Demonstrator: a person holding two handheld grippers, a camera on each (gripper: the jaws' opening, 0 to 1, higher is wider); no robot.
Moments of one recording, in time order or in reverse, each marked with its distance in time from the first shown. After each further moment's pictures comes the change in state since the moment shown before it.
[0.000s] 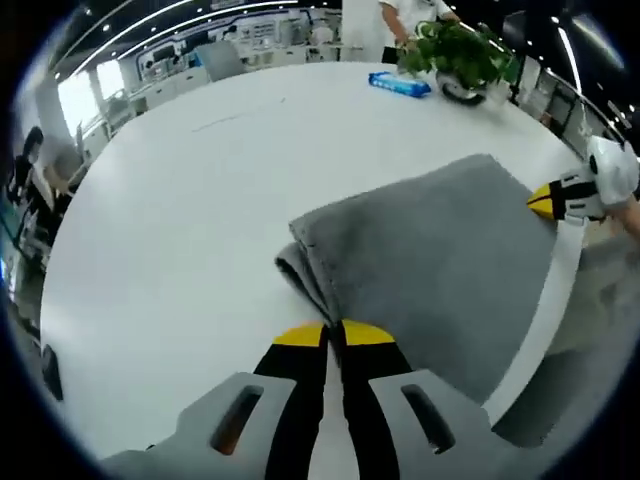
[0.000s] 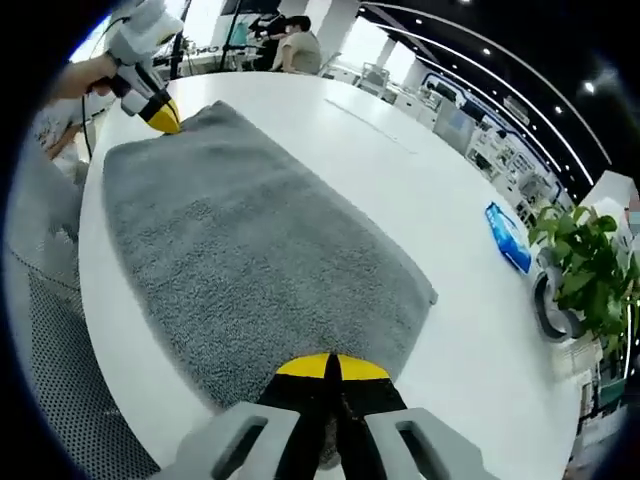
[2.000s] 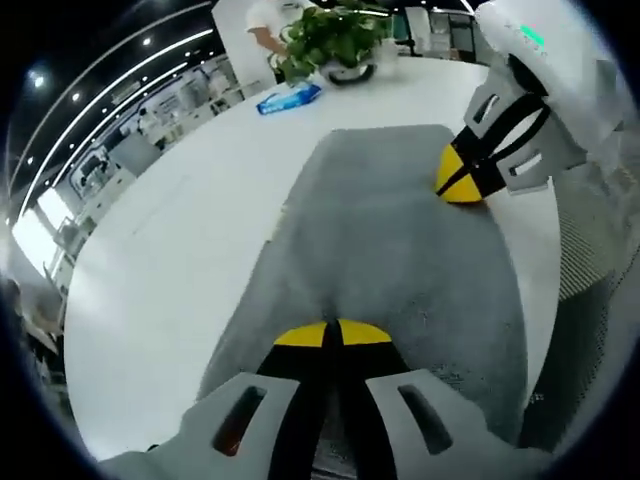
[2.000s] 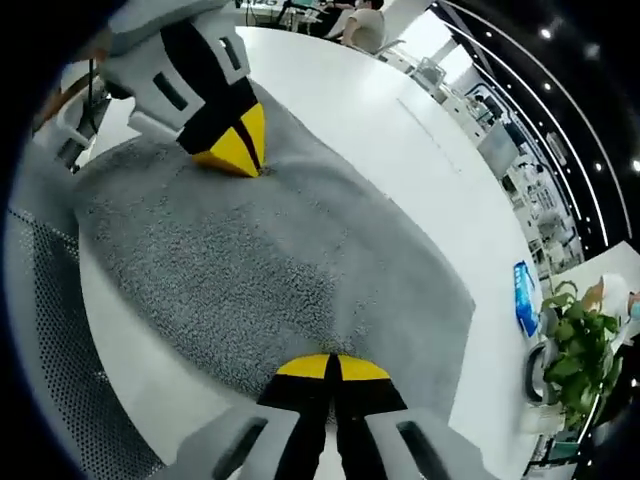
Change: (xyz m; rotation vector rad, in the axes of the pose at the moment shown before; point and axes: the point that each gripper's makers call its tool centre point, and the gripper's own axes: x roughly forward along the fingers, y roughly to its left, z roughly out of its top) left arm 0.015 -0.067 0.025 0.385 -0.106 -0.136; right arm 0.021 0.058 0.073 -0.160 0.123 0.028
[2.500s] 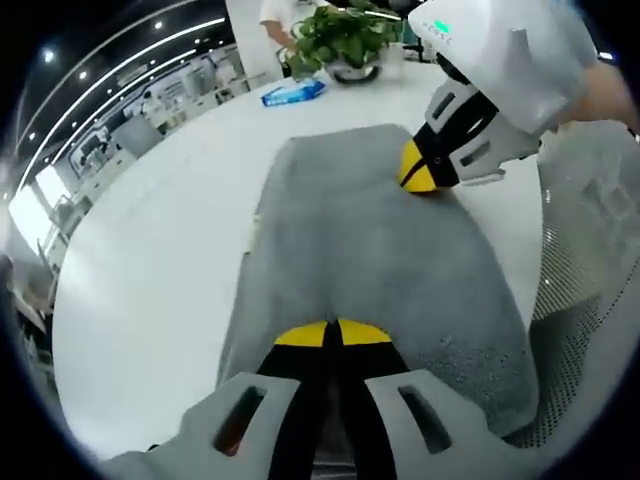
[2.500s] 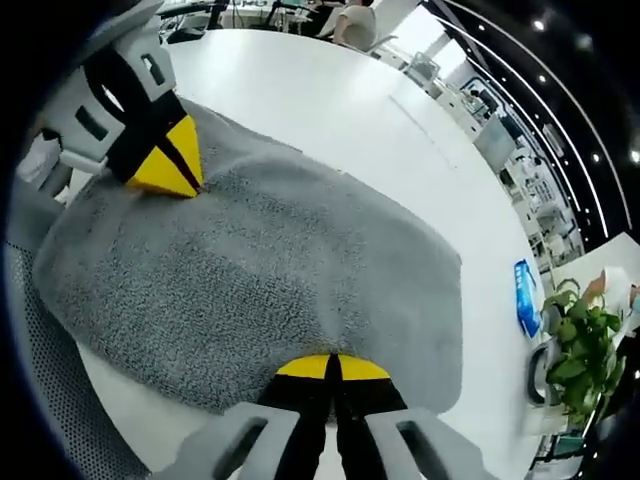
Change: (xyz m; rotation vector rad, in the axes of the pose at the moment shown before) left arm -0.013 -0.011 -0.012 -0.072 0.015 -0.029; right arm 0.010 -0.010 0.012 0.034 0.000 -0.002
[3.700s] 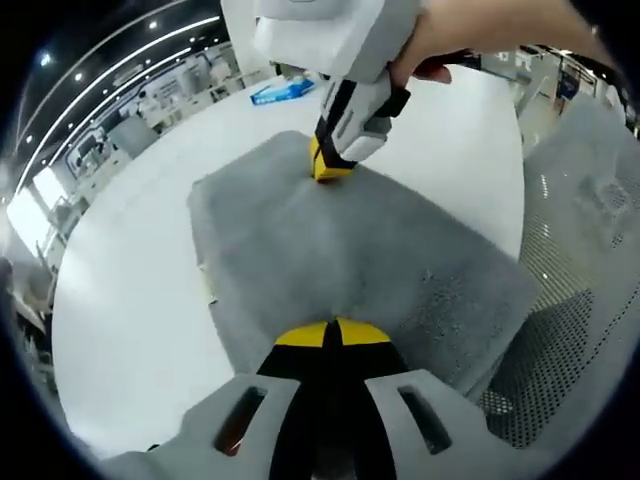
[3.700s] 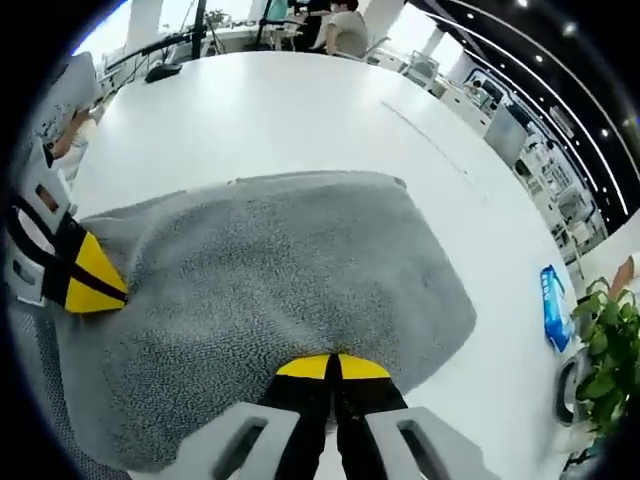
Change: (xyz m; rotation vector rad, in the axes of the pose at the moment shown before) left arm -0.009 -0.023 -0.004 -0.013 0.011 -0.026; right arm 0.031 -0.026 0.045 0.101 -0.086 0.147
